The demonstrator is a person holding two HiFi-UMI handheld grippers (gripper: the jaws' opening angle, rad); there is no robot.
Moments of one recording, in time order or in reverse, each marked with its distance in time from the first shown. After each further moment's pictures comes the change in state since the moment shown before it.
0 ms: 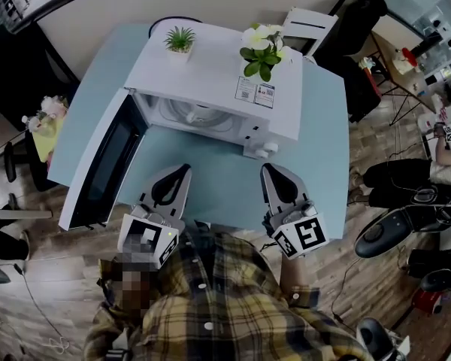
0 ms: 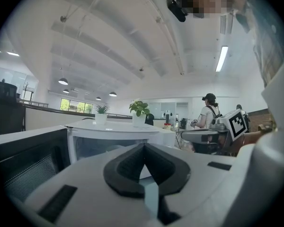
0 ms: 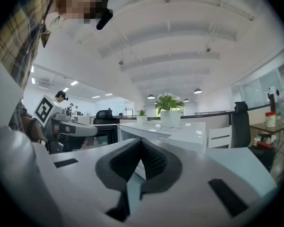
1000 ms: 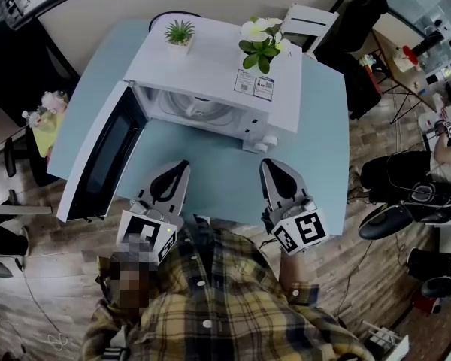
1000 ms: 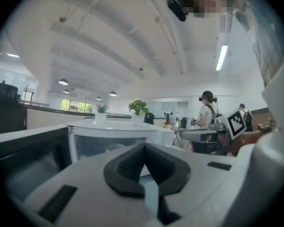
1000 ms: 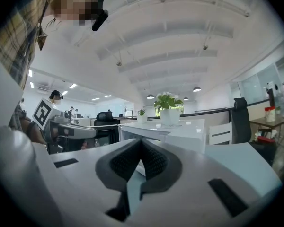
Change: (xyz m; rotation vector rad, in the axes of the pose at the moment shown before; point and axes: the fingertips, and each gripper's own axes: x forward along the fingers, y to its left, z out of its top) left arm -0.005 -0.006 -0.005 0.004 0.006 0.008; right arm -0.006 0.000 -0.006 0.046 -0.003 0.003
